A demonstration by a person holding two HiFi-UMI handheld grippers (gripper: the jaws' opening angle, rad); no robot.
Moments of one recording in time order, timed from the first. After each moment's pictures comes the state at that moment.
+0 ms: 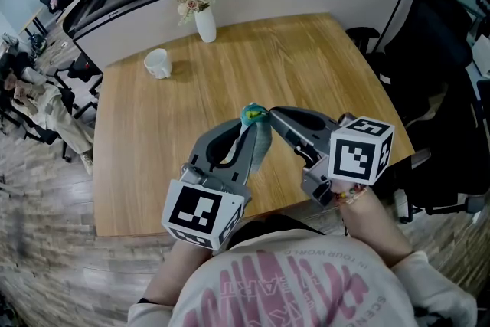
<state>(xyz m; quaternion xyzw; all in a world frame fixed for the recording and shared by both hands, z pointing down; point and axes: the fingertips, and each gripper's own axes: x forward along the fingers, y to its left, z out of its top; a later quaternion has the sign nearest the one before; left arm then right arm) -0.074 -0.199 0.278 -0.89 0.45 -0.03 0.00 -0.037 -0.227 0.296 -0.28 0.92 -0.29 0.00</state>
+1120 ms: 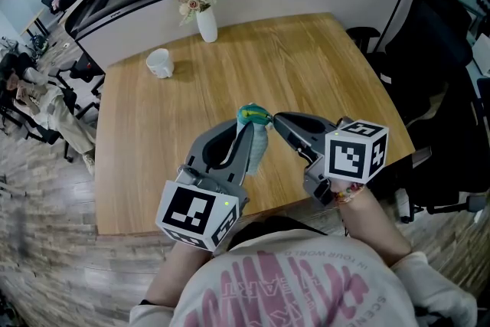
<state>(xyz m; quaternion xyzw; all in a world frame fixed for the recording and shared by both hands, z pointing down) -0.081 -0.190 0.272 -0.89 0.45 -0.01 -0.01 -0.027 -0.225 0.328 -0.31 0.90 -0.29 -0.03</state>
